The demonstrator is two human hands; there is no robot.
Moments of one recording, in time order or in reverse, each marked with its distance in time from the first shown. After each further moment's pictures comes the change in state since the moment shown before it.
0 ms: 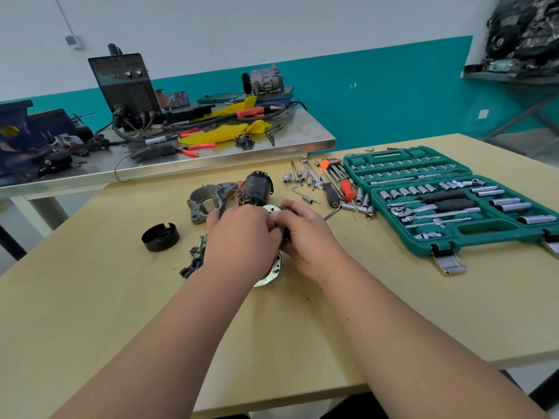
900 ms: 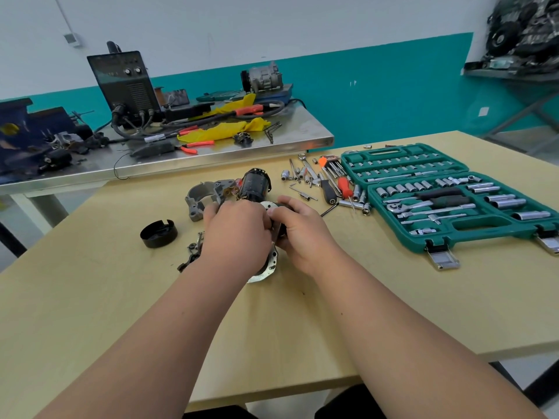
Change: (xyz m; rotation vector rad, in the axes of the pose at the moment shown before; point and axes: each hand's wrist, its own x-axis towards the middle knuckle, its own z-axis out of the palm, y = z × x) left_hand 0.003 -0.001 0.003 0.094 0.033 0.029; right_hand 0.004 0.005 -0.003 -0.014 -0.009 -0.013
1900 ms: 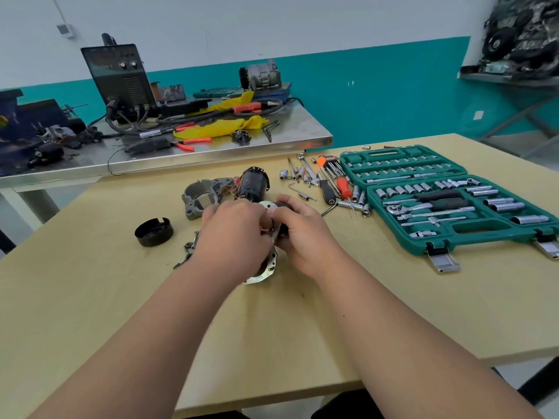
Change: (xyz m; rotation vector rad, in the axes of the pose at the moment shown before) left_hand -0.007 -0.010 -0.009 -0.135 -0.036 0.101; right_hand -0.003 -0.002 -0.004 0.033 -0.045 0.007
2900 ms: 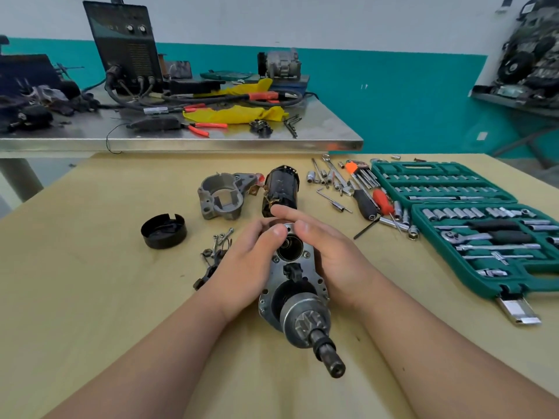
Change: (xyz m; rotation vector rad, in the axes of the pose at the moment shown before) left_hand 0.012 -0.077 0.063 -1.219 -0.157 -0.142; right_hand 0.019 0.014 0.018 -0.184 -0.348 0.062
